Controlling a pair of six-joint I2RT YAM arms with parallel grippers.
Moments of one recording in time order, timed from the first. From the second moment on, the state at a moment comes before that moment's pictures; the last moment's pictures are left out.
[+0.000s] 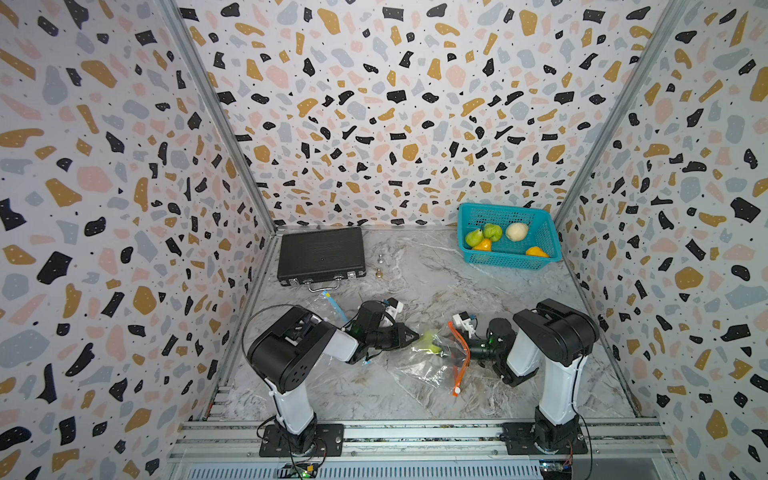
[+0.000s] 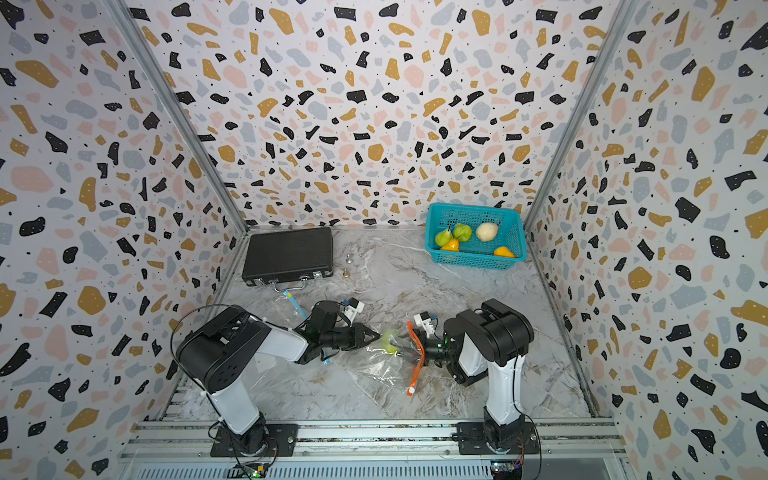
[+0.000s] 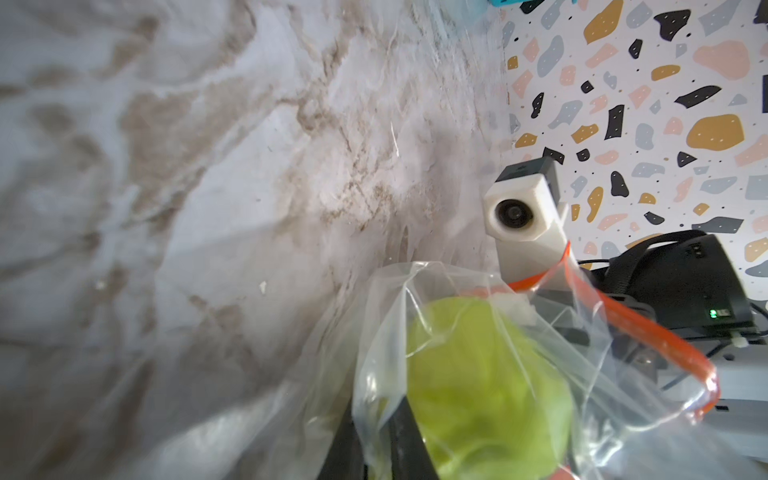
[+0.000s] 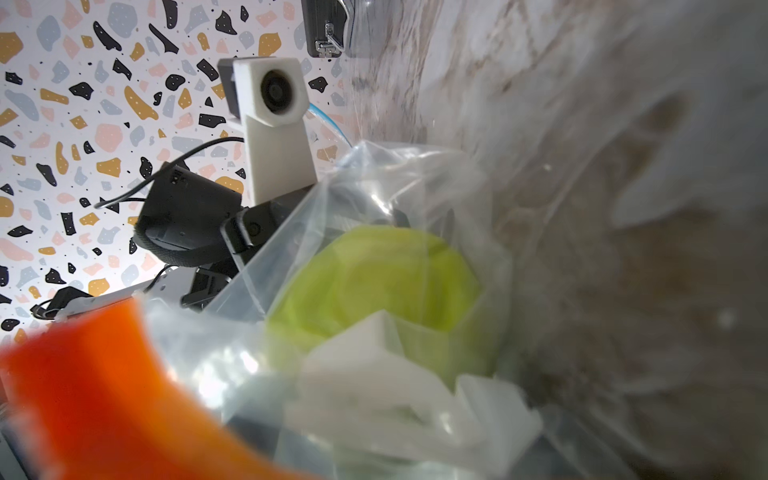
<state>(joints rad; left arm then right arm) -0.60 1.80 0.54 0.61 0.65 -0.81 0.47 1.97 0.27 1.39 -0.95 1.29</state>
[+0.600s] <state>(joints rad) -0.64 1.89 0.54 0.75 0.72 -0.89 0.47 1.97 0.28 1.44 -0.90 1.32</state>
